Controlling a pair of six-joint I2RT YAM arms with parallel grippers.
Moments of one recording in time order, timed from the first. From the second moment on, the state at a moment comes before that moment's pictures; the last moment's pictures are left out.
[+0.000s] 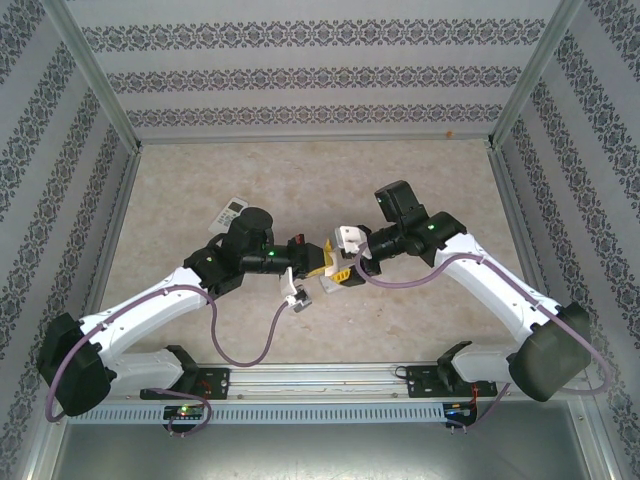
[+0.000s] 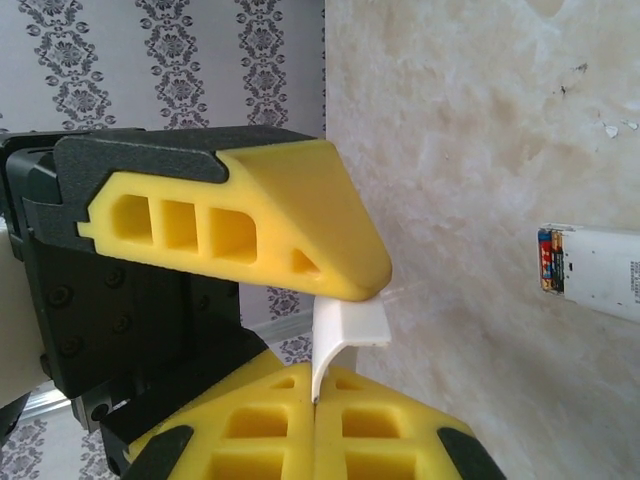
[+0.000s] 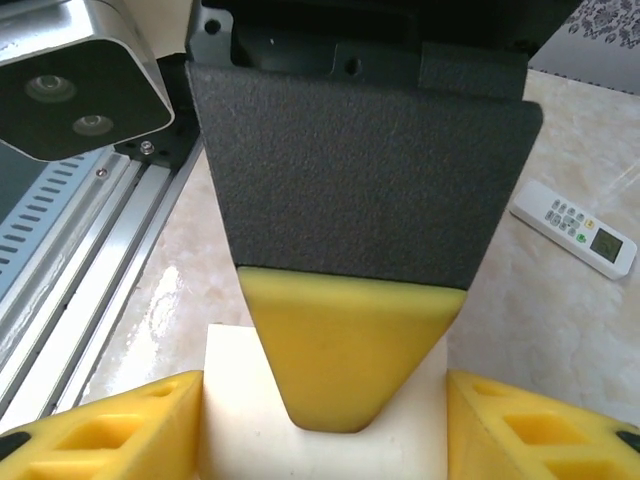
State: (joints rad) left arm -0.72 1.19 0.88 -0.13 0.59 1.93; right arm 0.55 1.29 1.10 -0.73 -0.87 -0.97
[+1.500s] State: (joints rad) left arm -0.76 0.71 0.35 0.19 0.04 0.01; right arm 0.46 1.80 1.14 -0.81 -0.20 -1.47
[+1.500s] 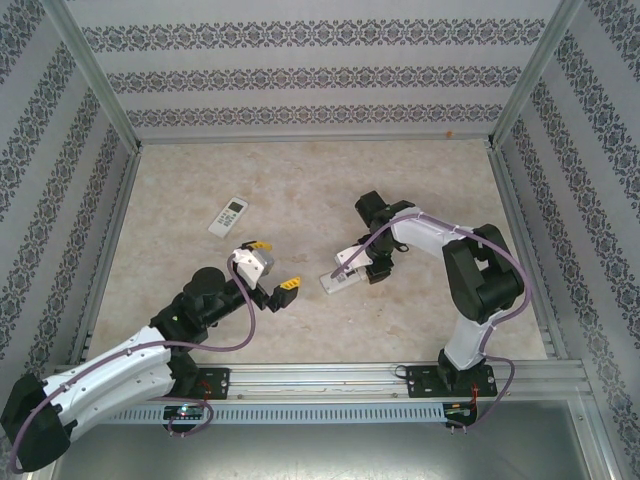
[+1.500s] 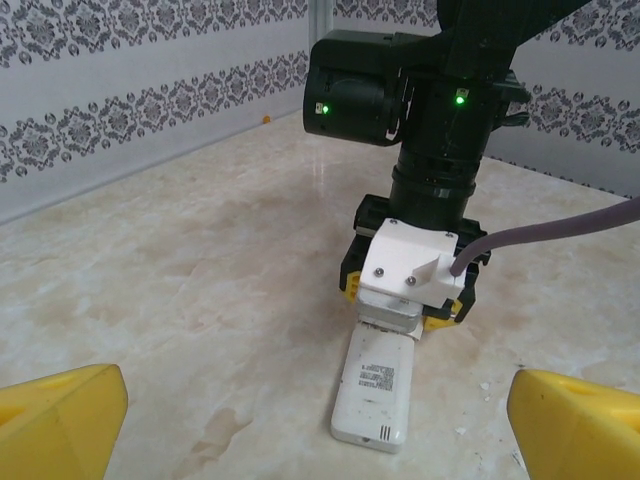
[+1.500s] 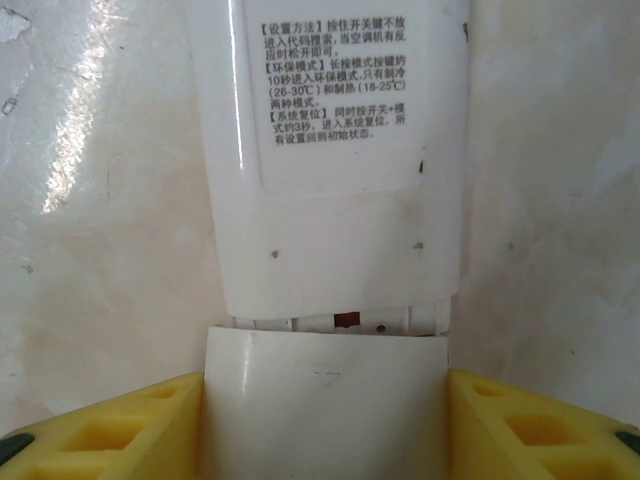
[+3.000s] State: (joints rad) left arm -0.96 1.61 0.92 -0.22 -0.04 -0.69; right arm 0.40 1.50 0.92 -0.61 -0.21 0.34
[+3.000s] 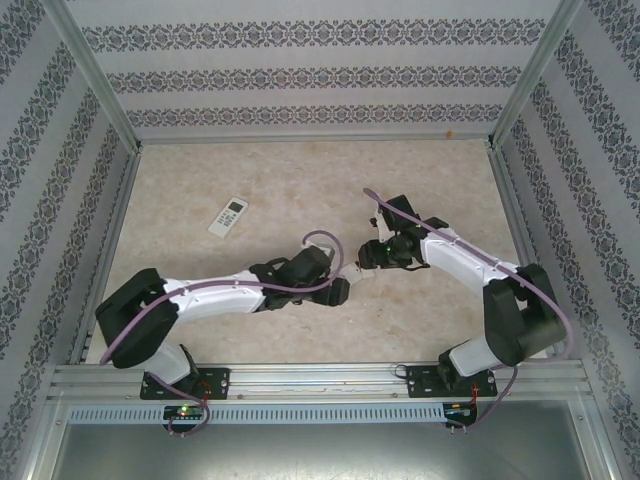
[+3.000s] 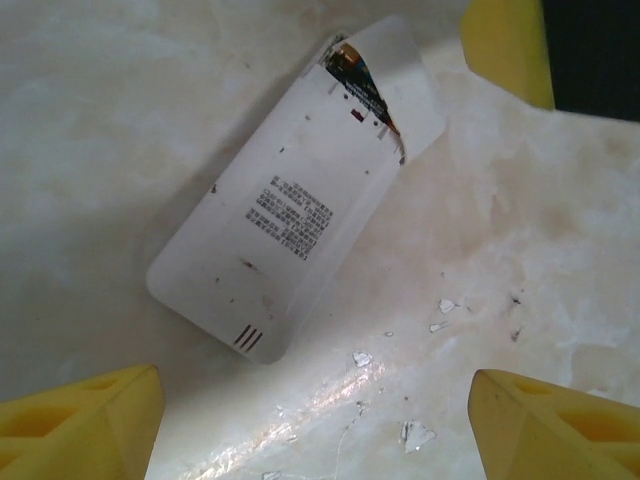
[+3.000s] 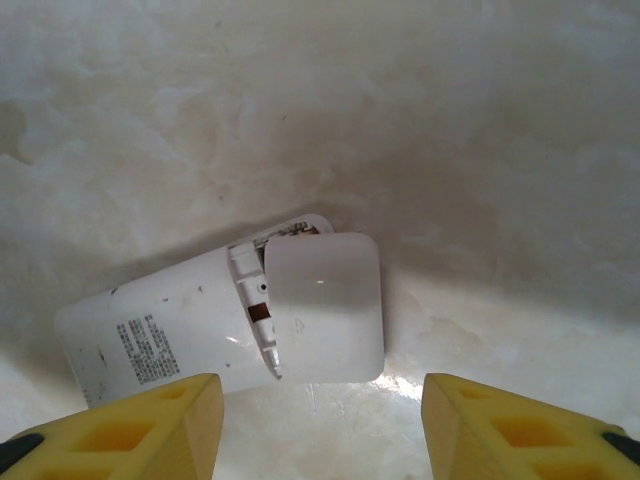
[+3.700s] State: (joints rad) left arm -0.98 1.85 1.11 -0.46 -0.11 -0.39; right arm 0.40 1.63 0.92 -0.54 -0.21 0.37
